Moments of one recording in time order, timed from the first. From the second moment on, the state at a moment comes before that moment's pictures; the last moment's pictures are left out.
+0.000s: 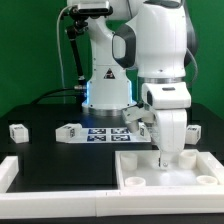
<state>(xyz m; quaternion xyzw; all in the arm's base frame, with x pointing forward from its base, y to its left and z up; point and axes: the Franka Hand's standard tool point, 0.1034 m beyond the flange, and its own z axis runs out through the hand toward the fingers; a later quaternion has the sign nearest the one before) 0.494 0.073 0.007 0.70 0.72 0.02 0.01</state>
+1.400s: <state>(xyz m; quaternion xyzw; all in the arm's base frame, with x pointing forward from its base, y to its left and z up) 0.464 0.118 0.047 0.91 0.40 0.05 0.00</state>
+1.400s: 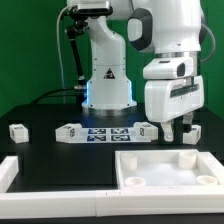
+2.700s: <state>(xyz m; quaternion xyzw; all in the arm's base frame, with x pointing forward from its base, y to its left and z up) 0.409 0.146 0.054 0.97 -0.16 -0.18 -0.03</state>
